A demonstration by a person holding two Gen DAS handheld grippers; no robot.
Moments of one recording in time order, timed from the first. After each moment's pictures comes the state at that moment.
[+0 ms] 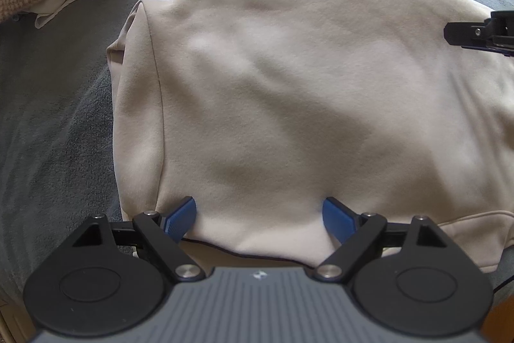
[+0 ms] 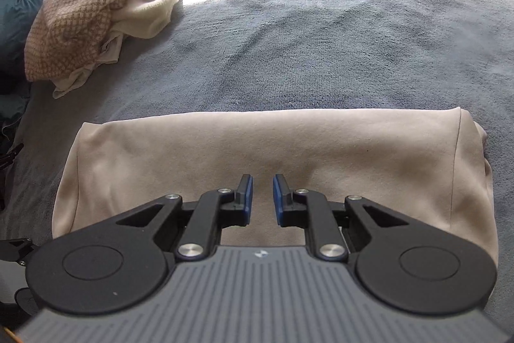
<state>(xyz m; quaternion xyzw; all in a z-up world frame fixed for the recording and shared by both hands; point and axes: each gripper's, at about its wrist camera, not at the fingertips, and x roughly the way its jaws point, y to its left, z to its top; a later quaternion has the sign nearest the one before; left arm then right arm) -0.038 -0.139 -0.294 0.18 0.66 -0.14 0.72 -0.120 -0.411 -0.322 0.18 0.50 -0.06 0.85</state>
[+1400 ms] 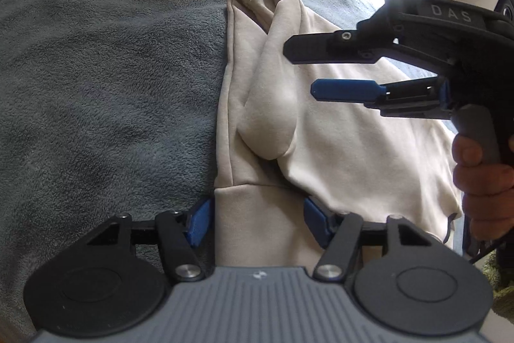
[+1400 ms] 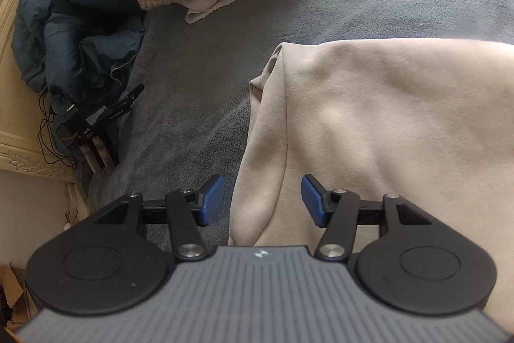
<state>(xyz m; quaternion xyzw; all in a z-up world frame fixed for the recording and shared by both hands) -0.048 0.034 -0.302 -0.15 0.61 -0.21 0.75 -0.046 -0.243 -0.341 0.28 0.58 0.17 0.75</state>
